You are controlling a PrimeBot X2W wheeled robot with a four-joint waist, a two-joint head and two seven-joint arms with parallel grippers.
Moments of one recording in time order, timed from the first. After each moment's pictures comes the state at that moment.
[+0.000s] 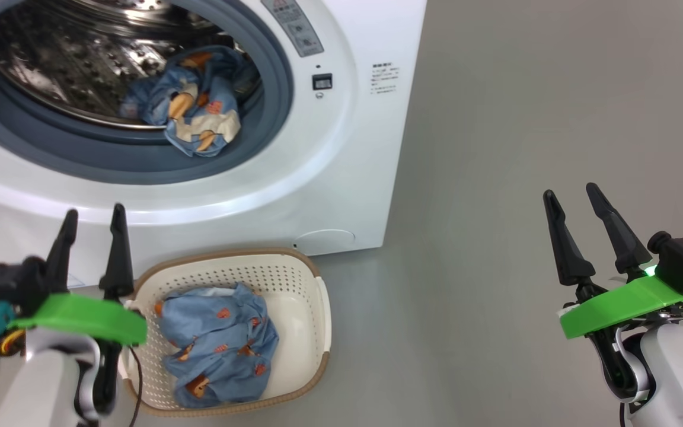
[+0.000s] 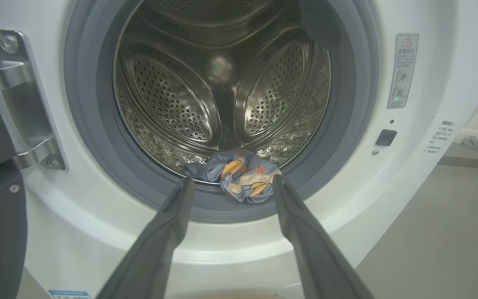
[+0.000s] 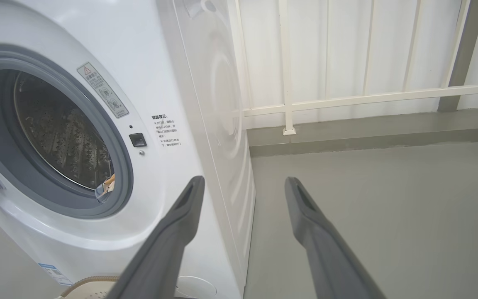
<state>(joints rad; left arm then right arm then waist) -0.44 0.30 -0.23 0.48 -0.57 0.00 -0.26 -0.30 -0.25 0.18 0.28 0.48 0.13 -0.25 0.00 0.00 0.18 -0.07</state>
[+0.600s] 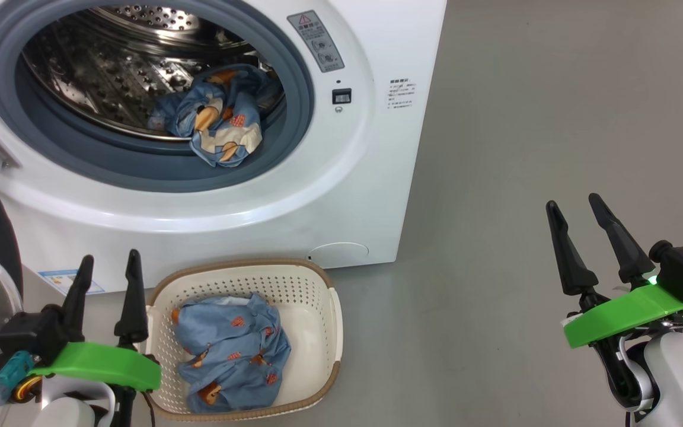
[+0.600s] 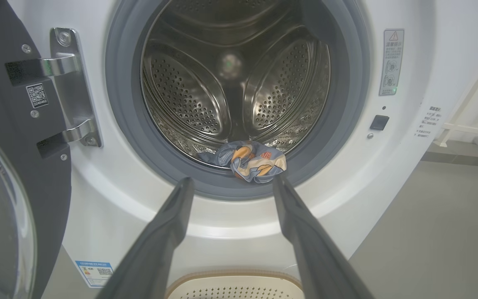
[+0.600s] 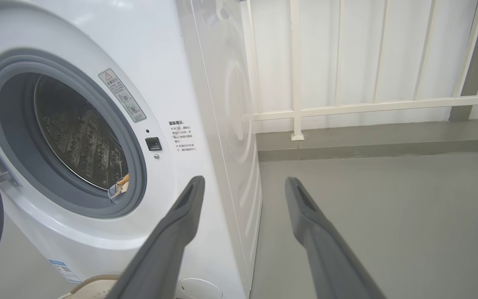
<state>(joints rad) -0.29 0.26 -0.20 0.39 -0.53 0.01 -0.26 -0.27 -0.27 0.19 0.28 0.48 0.13 -0.25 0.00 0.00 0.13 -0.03</state>
